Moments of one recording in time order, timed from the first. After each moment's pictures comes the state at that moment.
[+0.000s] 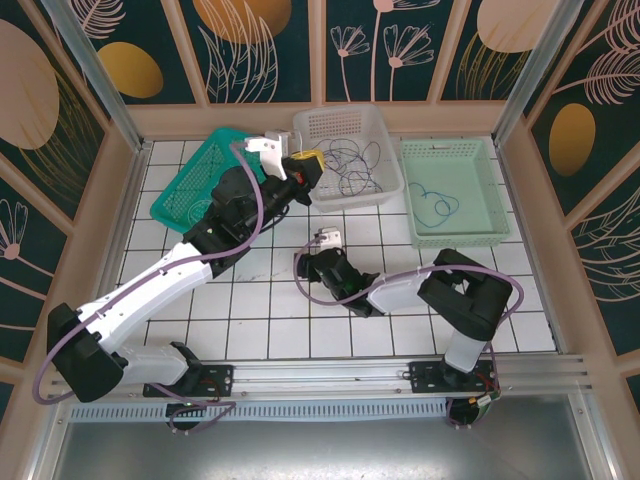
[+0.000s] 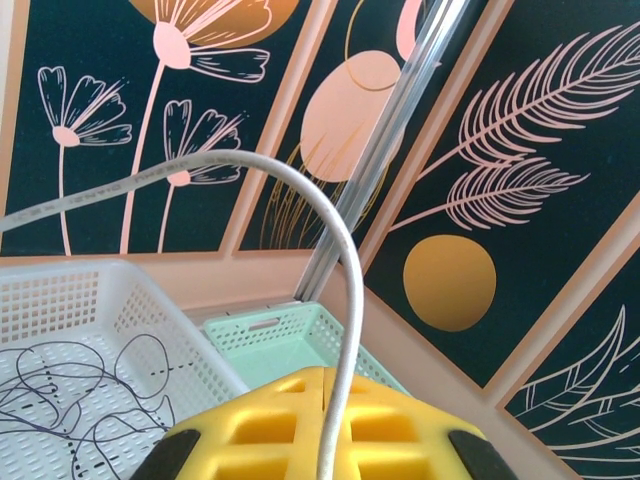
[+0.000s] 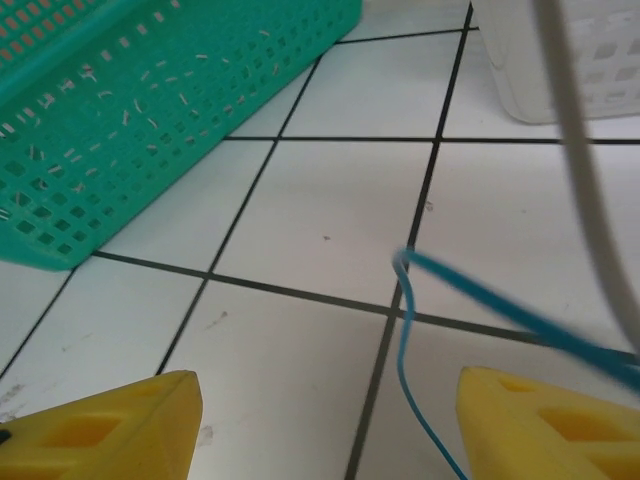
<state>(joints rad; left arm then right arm) -0.77 1.29 1.15 0.20 -0.03 -0.45 1.03 1.74 0.68 0.54 0.42 0.57</state>
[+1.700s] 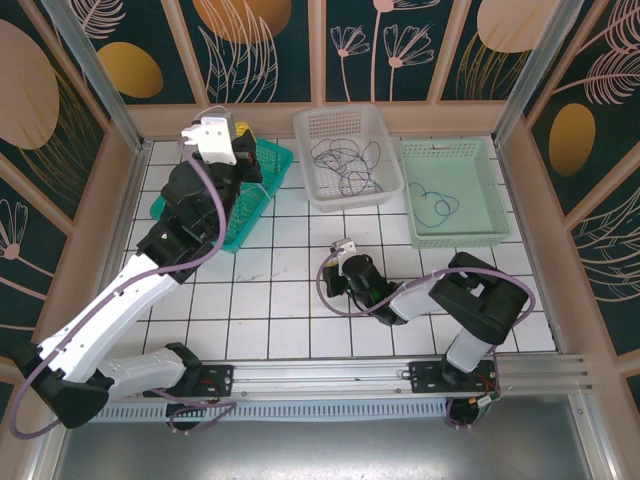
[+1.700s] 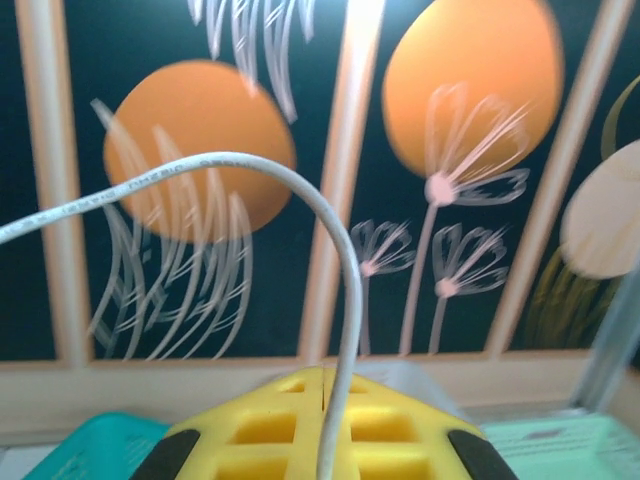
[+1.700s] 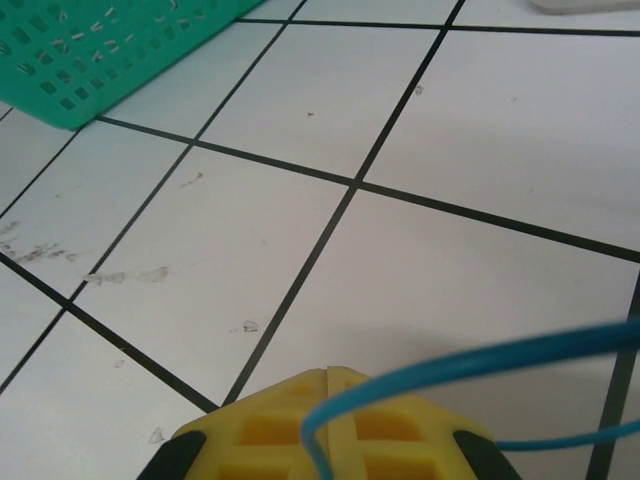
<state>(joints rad) -0.67 1.15 1.23 0.00 -0.49 -0.12 0.92 1.65 0.46 0.68 0.15 0.43</state>
